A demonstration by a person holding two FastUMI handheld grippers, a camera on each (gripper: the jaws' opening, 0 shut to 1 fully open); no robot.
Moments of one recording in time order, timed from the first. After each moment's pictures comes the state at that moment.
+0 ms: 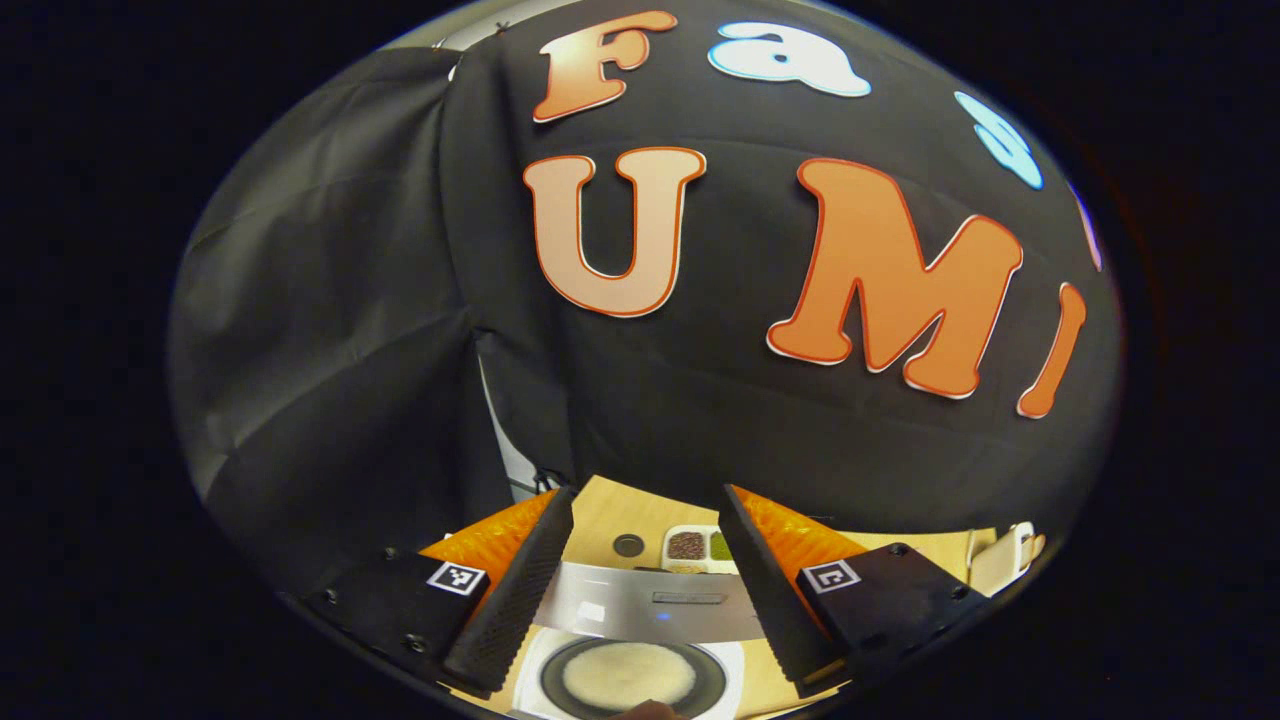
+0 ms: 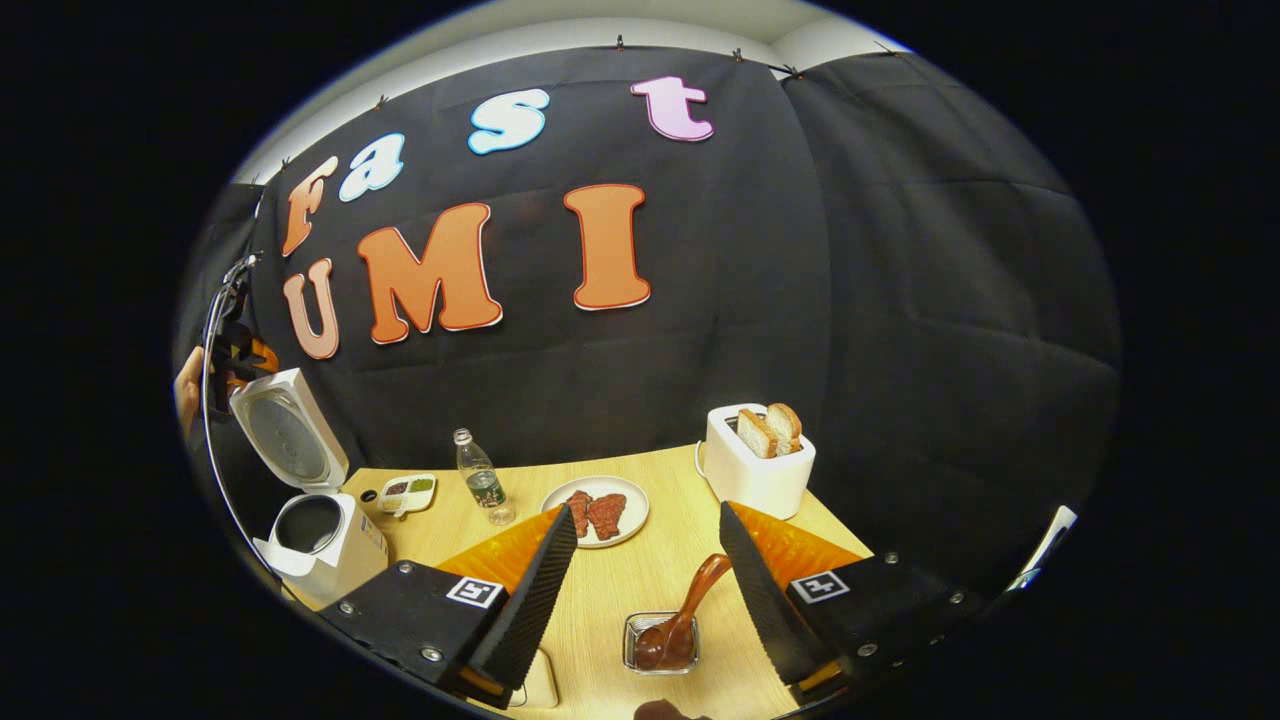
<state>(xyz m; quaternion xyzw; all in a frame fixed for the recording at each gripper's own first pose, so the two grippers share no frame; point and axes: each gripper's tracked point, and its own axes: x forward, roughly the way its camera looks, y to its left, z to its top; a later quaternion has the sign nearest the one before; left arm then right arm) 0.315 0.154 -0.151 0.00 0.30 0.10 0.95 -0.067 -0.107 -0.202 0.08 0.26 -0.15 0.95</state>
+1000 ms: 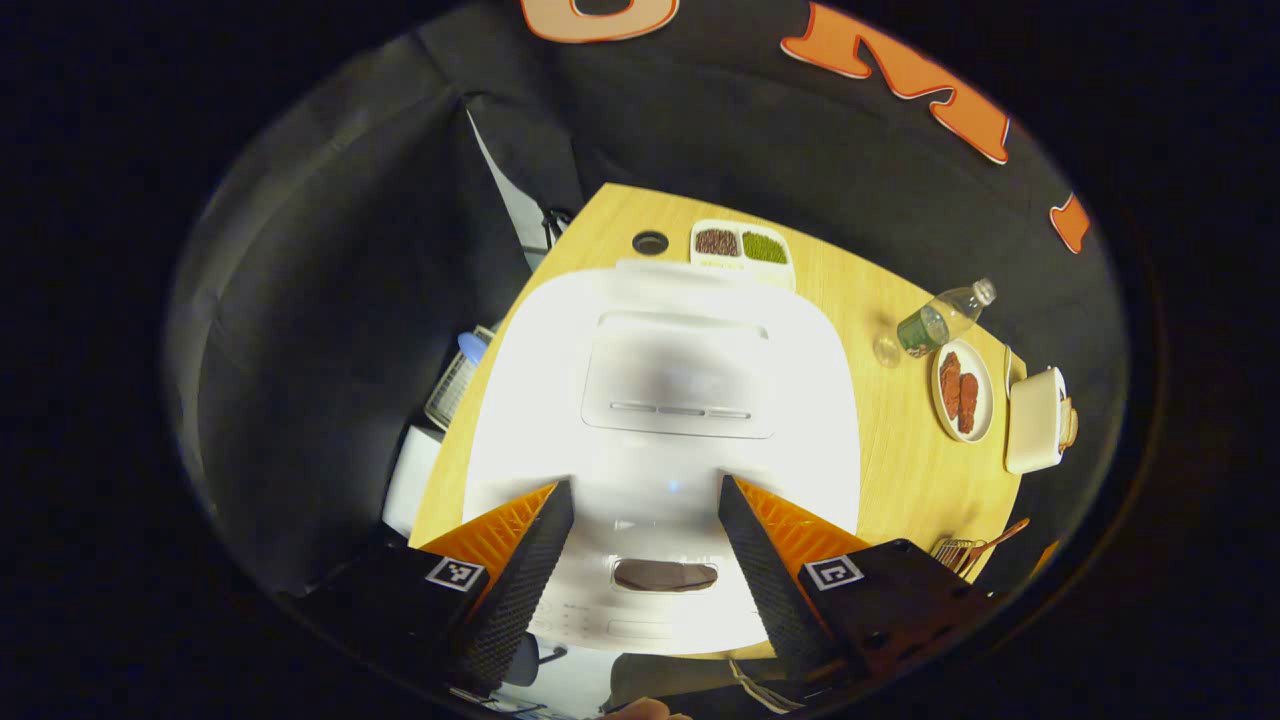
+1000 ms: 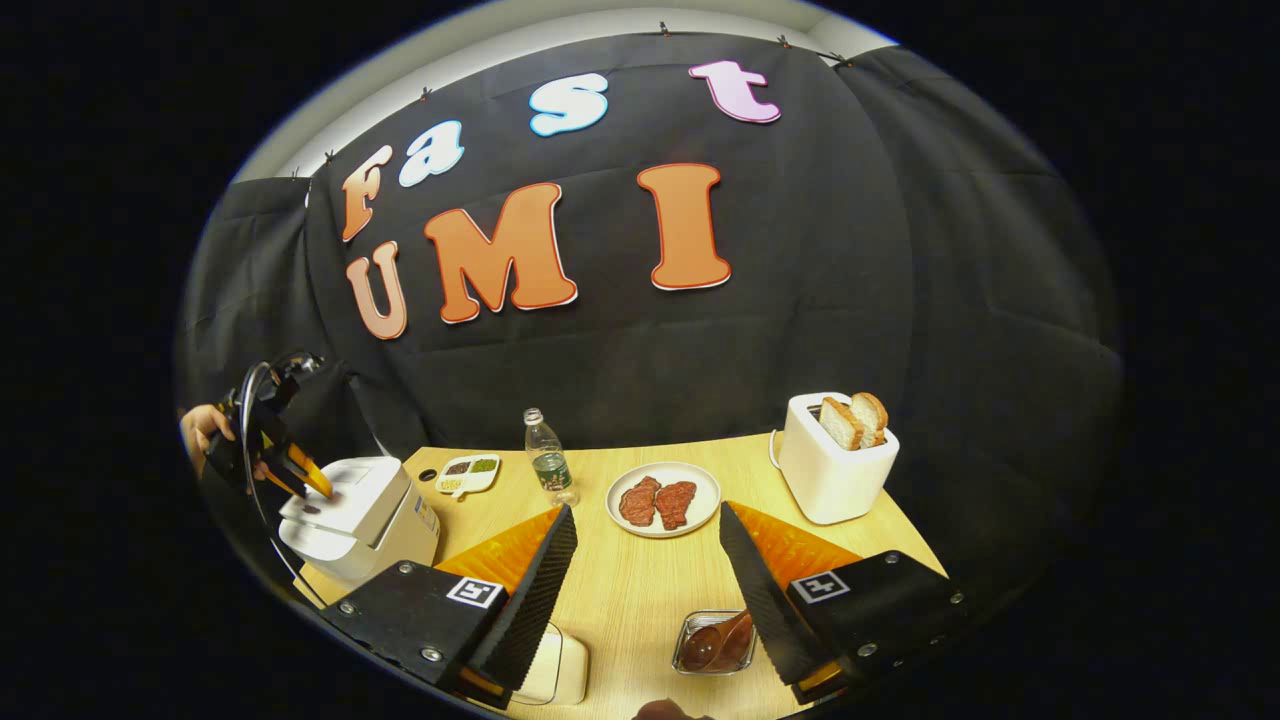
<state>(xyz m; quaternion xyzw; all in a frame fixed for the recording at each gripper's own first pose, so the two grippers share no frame) 0.109 0.124 -0.337 -0.05 0.62 0.09 0.78 -0.047 -0.055 -0.224 0.09 0.27 -0.04 0.96</state>
